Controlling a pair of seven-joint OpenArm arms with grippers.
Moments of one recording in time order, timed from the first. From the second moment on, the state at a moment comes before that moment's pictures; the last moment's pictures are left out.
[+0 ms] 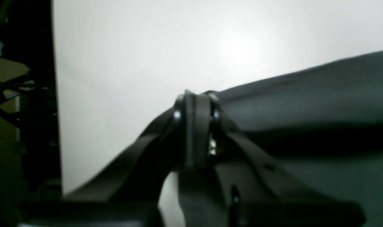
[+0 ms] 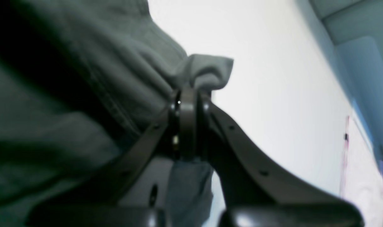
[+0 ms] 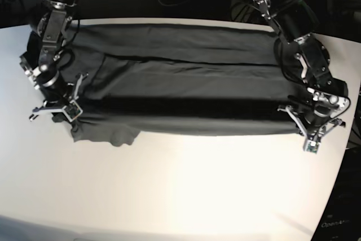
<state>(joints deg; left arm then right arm) -10.9 -1.6 -34.1 87.5 21.9 -39.9 39.2 -5.9 6.0 25.0 91.0 -46.2 41.6 3.8</state>
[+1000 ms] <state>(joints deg) -4.0 -1.7 -39.5 98.8 22.6 -39.6 44.4 -22.1 0.1 30.4 106.4 -46.3 41.5 3.5</state>
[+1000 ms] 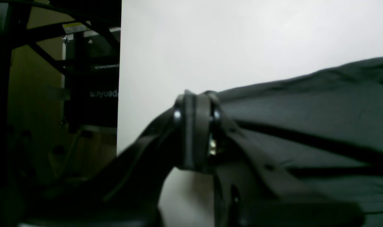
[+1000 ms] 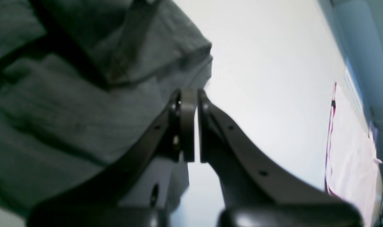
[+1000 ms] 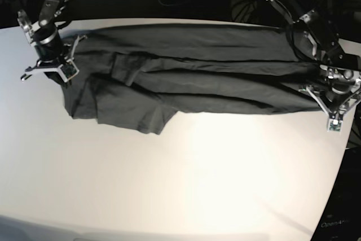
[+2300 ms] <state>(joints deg) -4.2 -1.5 -39.5 98.8 22.8 -39.6 44.4 -9.1 -9.0 31.0 108.2 -37.1 41.3 -16.5</state>
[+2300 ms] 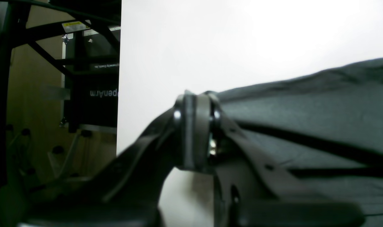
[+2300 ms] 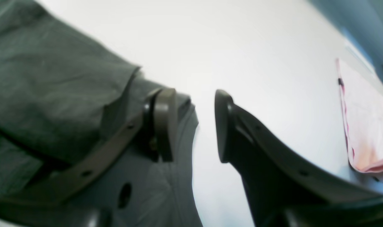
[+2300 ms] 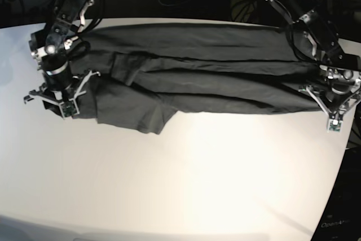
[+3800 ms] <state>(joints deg) -4.3 -1.4 -39.4 98.8 23.0 -39.6 44.4 -9.0 -8.3 22.1 108.2 -20.8 41.1 -37.3</state>
